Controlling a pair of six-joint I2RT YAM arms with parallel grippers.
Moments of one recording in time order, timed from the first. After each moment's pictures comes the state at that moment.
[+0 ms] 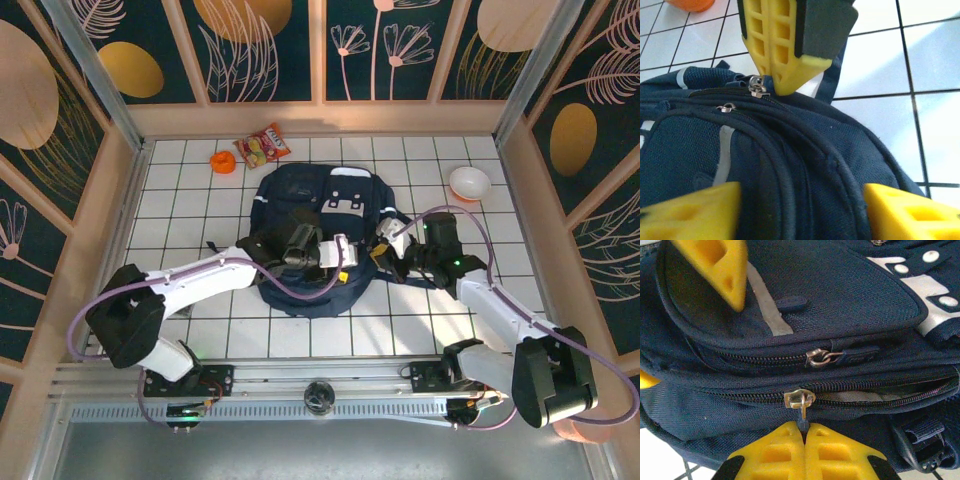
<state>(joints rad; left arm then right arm) -0.86 1.53 0.98 -0.16 0.31 0.61 0.32 1.10 0.57 -0.19 -0.63 -0.45</state>
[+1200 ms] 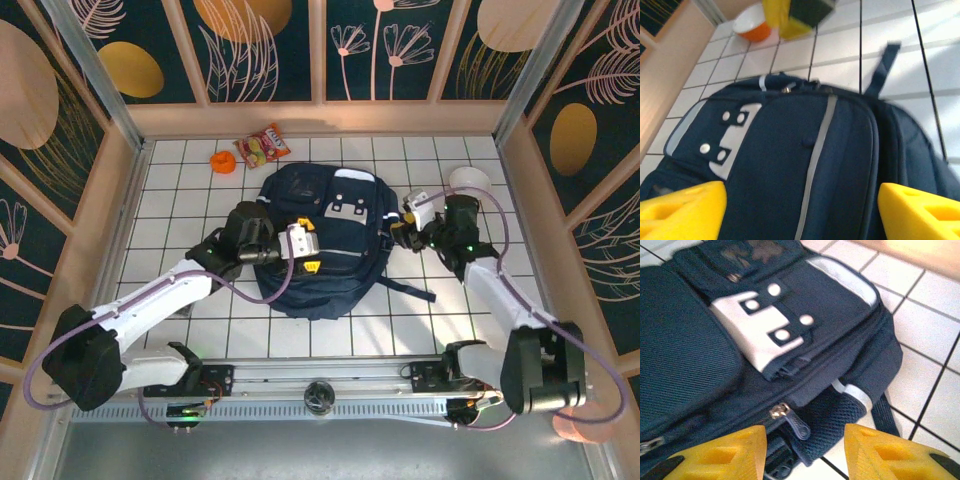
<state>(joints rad) -0.66 1.25 0.81 -0.14 0.46 0.71 0.15 1.13 0.64 -0.10 -0.48 -0.35</state>
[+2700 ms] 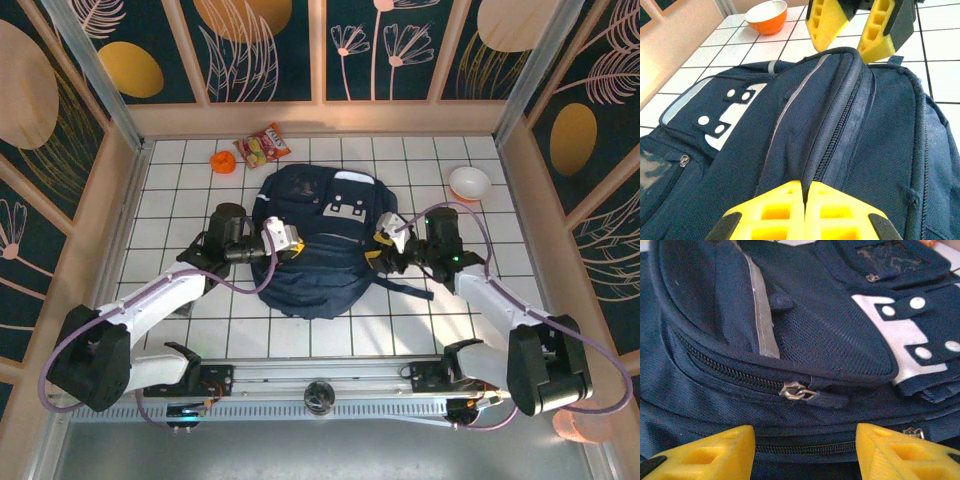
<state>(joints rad) -0.50 1.25 0.68 0.05 0.65 0.56 0.28 1.18 0.57 -0.06 -0.71 -0.48</state>
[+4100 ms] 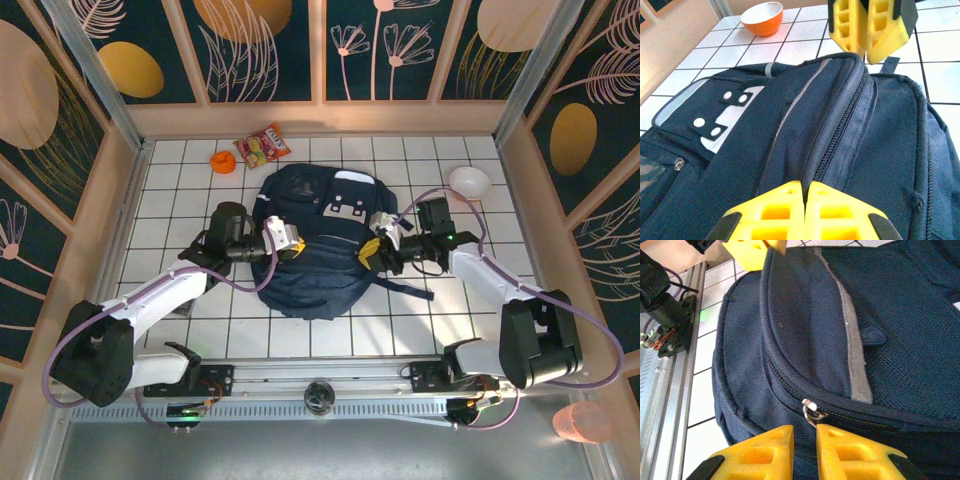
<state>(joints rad) -0.49 1.27 0.68 0.07 0.68 0.57 0.30 1.30 0.74 -0.35 -1.00 -0.56</state>
